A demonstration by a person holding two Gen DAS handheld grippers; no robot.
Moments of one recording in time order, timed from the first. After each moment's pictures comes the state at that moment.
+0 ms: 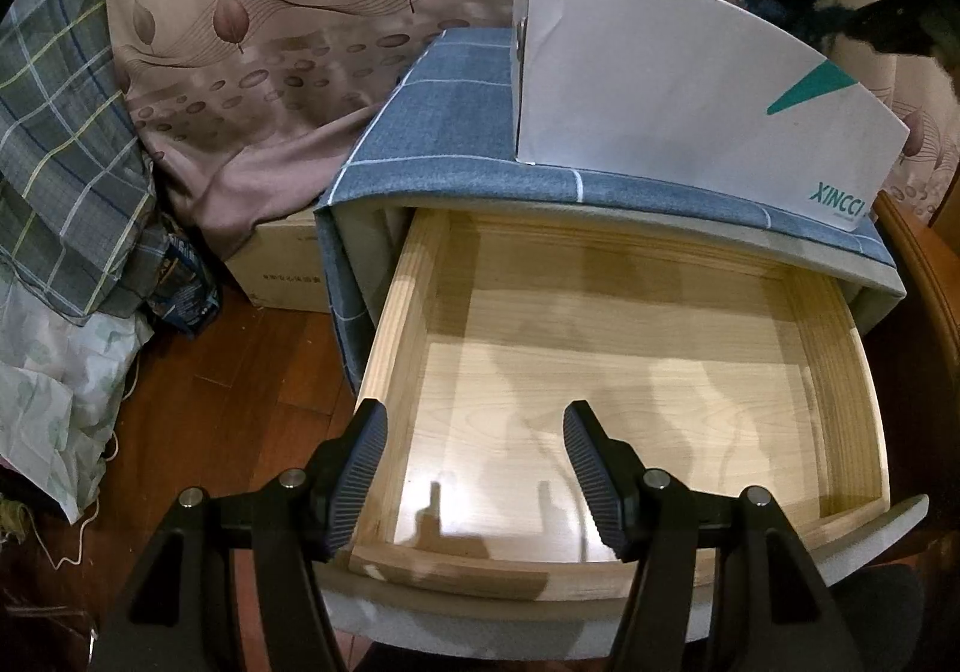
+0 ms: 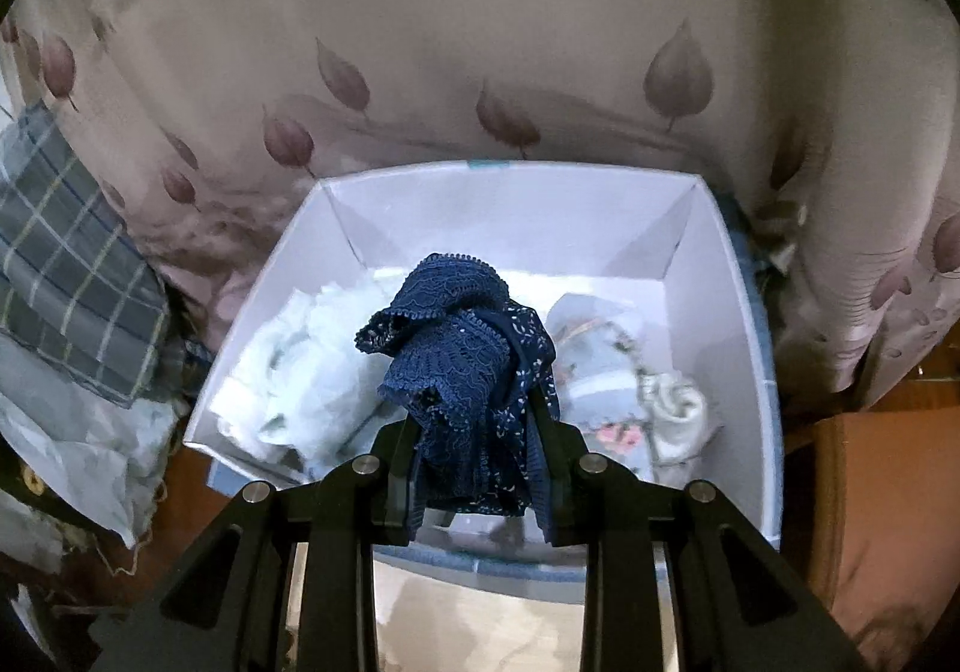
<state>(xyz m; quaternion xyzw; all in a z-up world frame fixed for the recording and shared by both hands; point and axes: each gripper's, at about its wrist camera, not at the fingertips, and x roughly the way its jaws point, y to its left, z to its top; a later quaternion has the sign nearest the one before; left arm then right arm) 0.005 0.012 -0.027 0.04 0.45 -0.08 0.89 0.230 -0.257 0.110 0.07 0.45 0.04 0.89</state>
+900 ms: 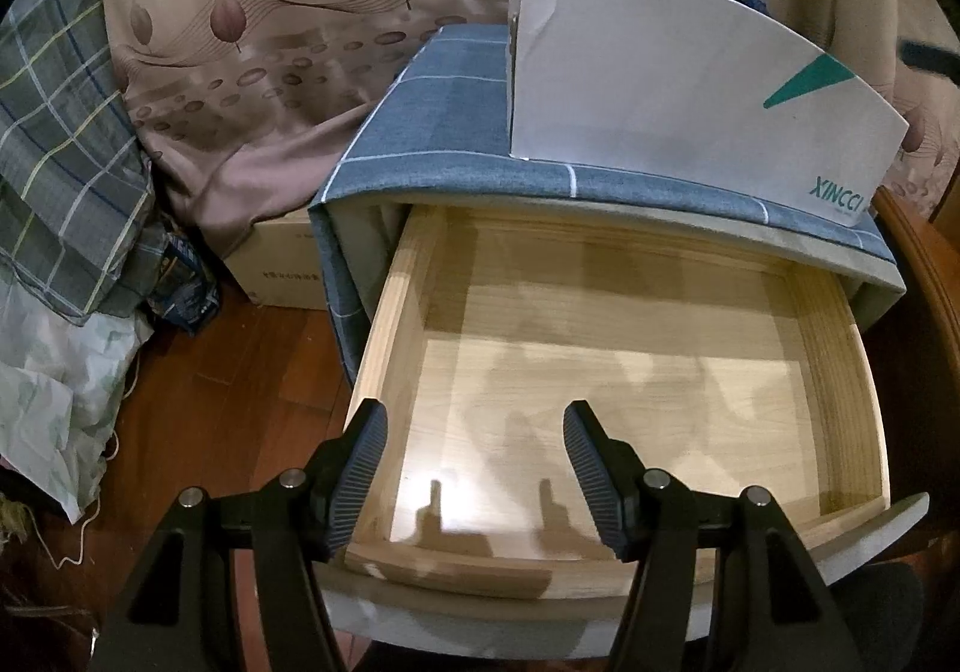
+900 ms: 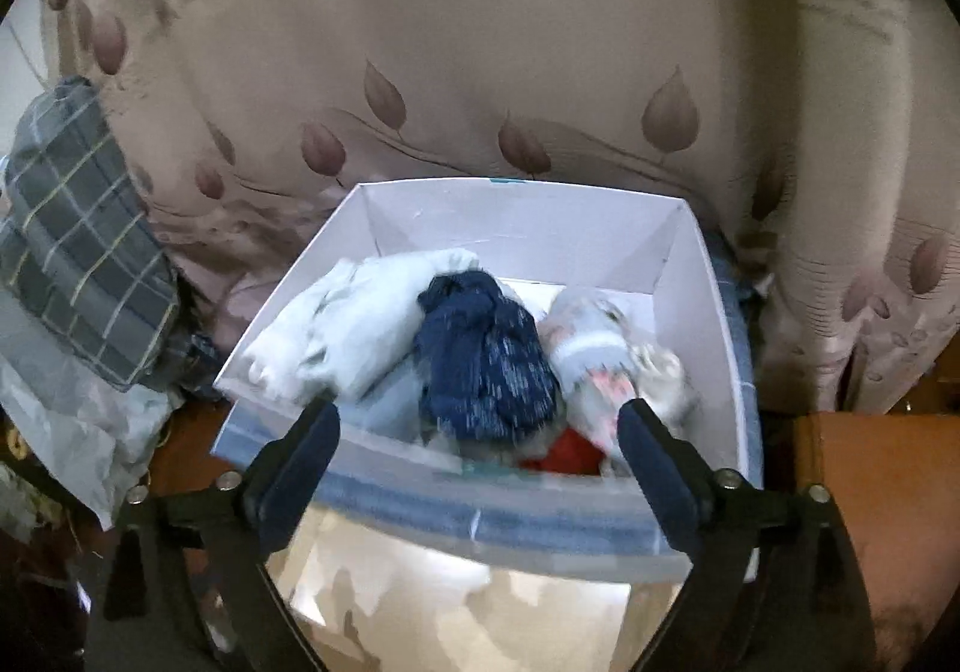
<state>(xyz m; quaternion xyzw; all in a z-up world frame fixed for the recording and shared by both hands) 0.005 0.011 -0.028 0.04 0.45 -0.08 0.89 0.154 -0.256 0.128 0.04 0.39 0.05 0.92</state>
